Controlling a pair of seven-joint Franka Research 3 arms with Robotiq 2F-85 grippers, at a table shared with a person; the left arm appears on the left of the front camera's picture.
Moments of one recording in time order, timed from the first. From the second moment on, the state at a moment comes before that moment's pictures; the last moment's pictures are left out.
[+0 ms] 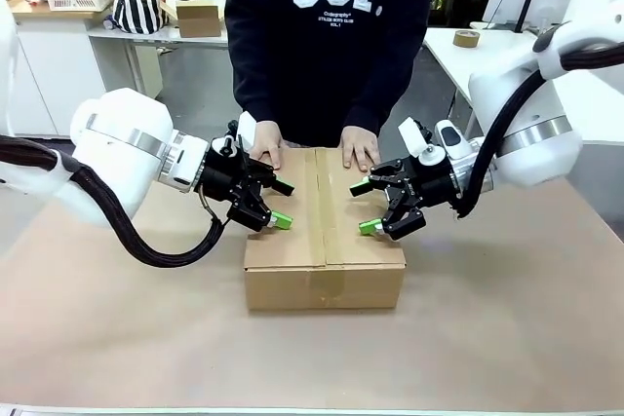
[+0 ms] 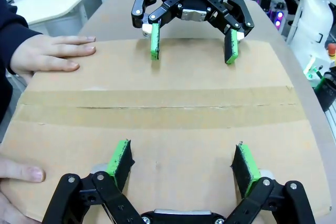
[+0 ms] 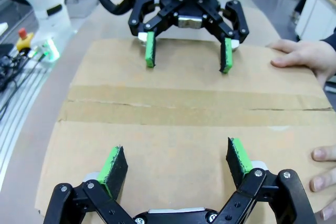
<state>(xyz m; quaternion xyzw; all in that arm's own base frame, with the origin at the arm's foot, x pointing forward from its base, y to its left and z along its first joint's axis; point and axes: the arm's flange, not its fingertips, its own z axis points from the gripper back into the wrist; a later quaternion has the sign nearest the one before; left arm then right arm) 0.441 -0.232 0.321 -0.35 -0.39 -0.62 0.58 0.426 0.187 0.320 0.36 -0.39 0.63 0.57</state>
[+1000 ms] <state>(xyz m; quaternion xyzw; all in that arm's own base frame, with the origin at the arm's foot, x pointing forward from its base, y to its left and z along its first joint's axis) 0.441 -0.232 0.321 -0.35 -0.39 -0.62 0.58 0.426 0.187 0.321 0.36 -0.39 0.63 0.57</state>
